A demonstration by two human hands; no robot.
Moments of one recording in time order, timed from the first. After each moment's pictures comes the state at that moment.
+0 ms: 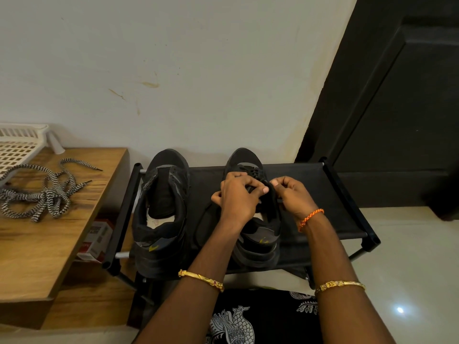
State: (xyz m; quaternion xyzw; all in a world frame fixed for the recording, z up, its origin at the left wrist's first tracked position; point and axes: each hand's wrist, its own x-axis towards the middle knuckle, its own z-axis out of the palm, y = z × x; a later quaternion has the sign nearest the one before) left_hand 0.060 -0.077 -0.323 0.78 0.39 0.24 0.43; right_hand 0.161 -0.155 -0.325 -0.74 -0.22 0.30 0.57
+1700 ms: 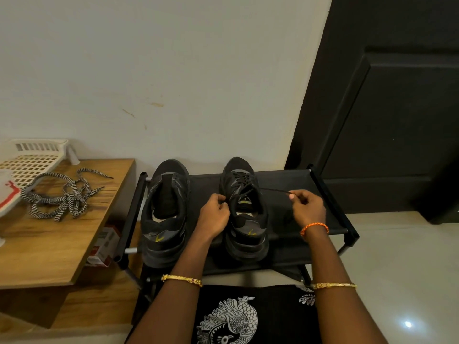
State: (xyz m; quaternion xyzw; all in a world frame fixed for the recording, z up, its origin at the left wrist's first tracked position) left_hand 0.014 -0.066 -0.347 0.75 0.42 0.16 0.49; right_hand 0.160 -0.208 -0.334 -0.81 -0.13 0.08 0.56
